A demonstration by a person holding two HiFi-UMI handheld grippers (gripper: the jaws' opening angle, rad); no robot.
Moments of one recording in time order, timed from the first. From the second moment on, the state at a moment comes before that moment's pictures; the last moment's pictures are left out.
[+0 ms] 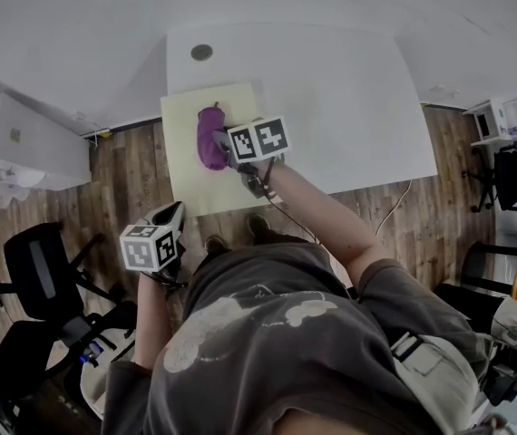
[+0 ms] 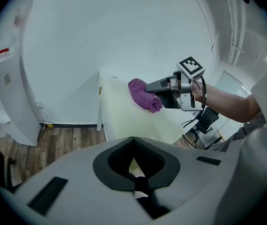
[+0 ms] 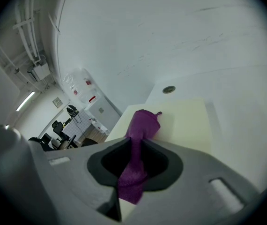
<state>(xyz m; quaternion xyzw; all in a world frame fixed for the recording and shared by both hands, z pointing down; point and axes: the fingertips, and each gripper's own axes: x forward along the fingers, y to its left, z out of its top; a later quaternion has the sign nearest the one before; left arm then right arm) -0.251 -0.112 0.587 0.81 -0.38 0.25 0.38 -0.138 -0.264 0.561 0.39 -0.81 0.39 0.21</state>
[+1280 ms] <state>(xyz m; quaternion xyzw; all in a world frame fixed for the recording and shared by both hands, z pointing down) -0.253 -0.111 0.588 0.82 -0.36 0.26 0.37 -0.061 -0.242 0.544 0.48 -0.77 0.39 0.17</state>
